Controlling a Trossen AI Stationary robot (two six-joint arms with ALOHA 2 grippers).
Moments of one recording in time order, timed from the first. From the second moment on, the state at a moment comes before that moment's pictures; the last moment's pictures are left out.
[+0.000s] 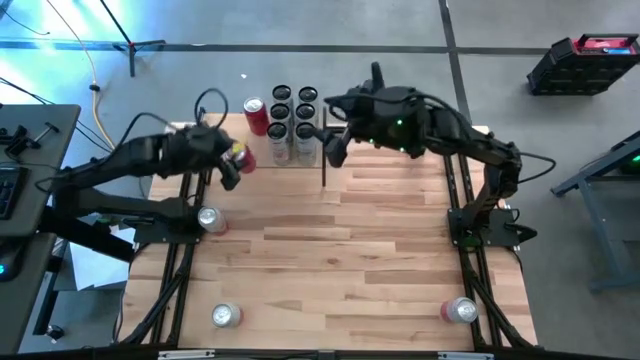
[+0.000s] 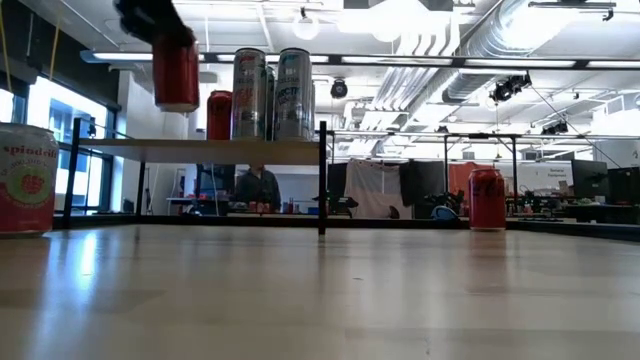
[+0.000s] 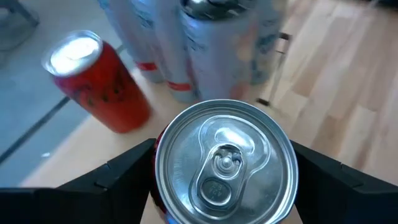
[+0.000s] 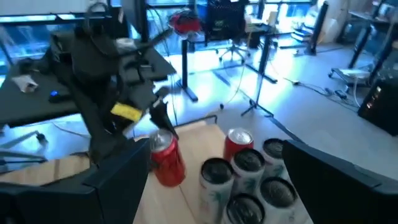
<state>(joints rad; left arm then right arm) 0.25 0.87 1.11 -0.94 -0.38 -0.12 -0.03 1.77 2.31 -0.79 0.42 0.08</state>
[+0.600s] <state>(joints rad) 0.52 1.06 1.24 -0.89 -0.31 -0.18 -0.05 1.76 2.31 -1.08 0.42 0.15</state>
